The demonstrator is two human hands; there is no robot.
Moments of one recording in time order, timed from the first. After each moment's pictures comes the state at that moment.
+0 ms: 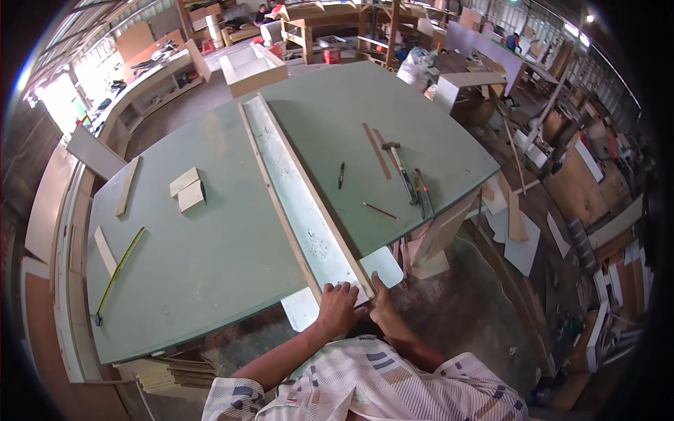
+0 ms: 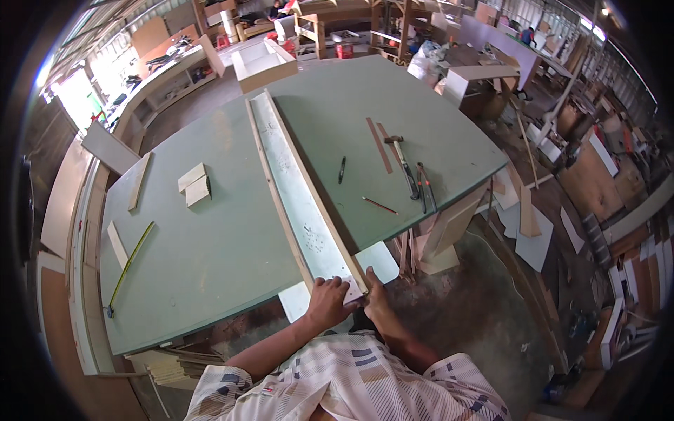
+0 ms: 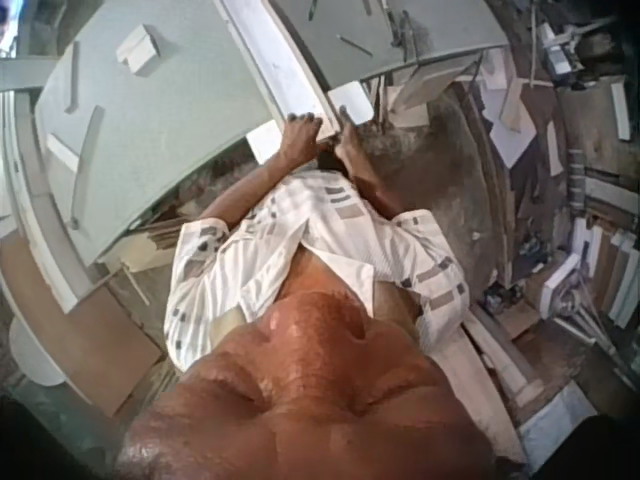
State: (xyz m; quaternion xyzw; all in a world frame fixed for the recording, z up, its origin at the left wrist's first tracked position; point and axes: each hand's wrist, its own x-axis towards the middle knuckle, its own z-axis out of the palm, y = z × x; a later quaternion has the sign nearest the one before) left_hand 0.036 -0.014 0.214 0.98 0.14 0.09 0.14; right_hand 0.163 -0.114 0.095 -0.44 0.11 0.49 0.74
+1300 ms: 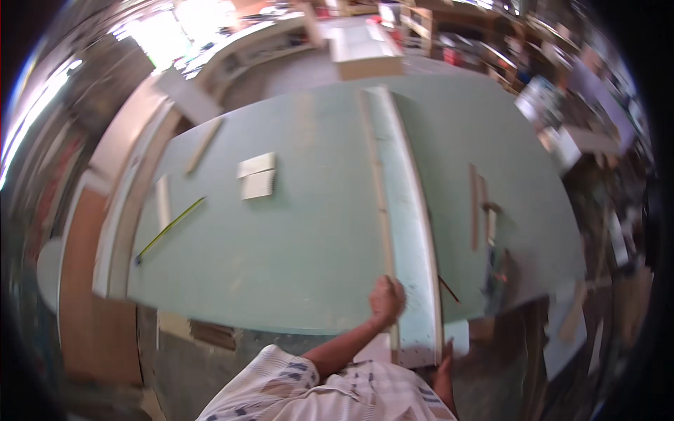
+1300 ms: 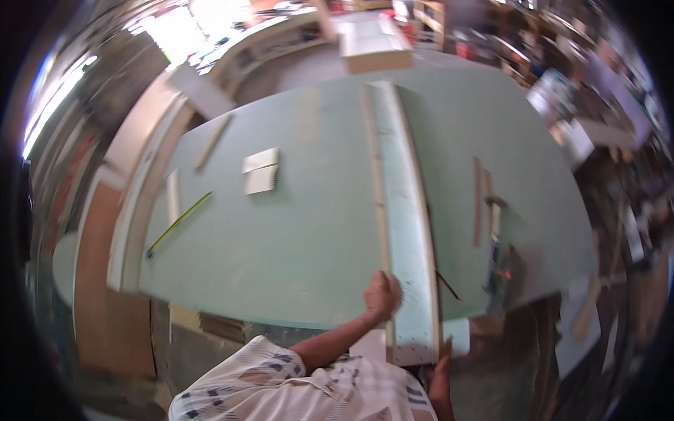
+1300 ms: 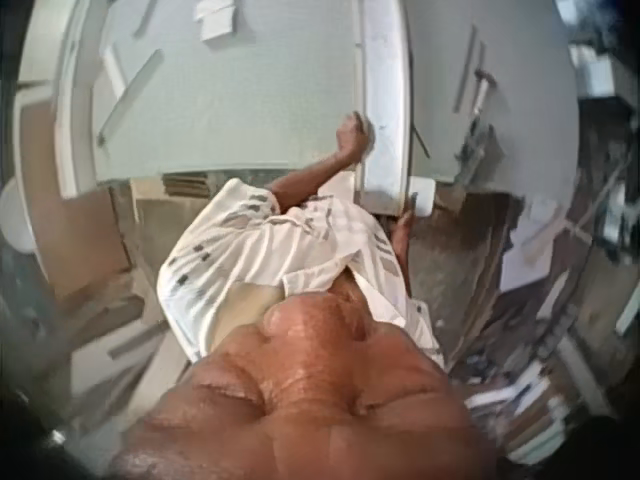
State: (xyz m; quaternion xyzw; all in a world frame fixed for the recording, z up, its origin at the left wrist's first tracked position) left_hand 0.227 0.110 0.082 0.72 0.59 0.27 0.26; right_hand 0.291 -0.134 0.100 -0.60 0.08 0.43 0.67
